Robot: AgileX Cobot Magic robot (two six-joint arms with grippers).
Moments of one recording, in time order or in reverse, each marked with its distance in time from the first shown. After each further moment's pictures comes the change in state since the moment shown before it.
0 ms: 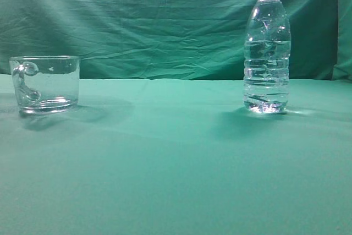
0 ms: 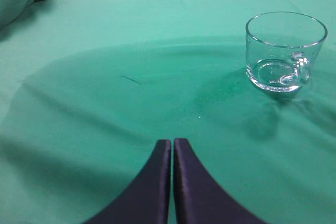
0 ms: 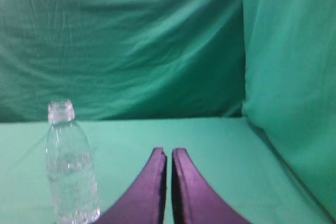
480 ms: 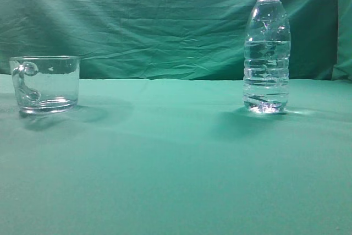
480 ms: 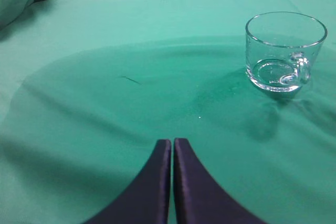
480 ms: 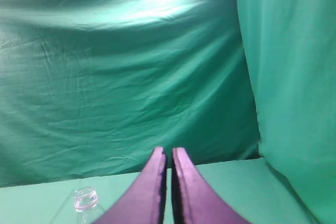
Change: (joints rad) left arm 0.000 0.000 0.000 0.000 0.000 0.000; right arm 0.000 0.188 -0.270 0.038 0.018 0.082
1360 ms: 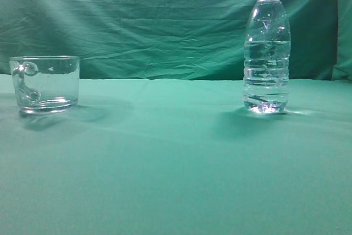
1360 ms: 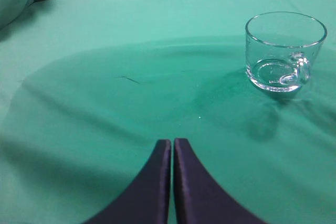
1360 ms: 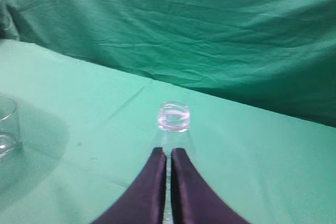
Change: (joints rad) left arm 0.000 0.000 0.000 0.000 0.000 0.000; right arm 0.326 0.715 -0.037 -0.306 -0.389 0.041
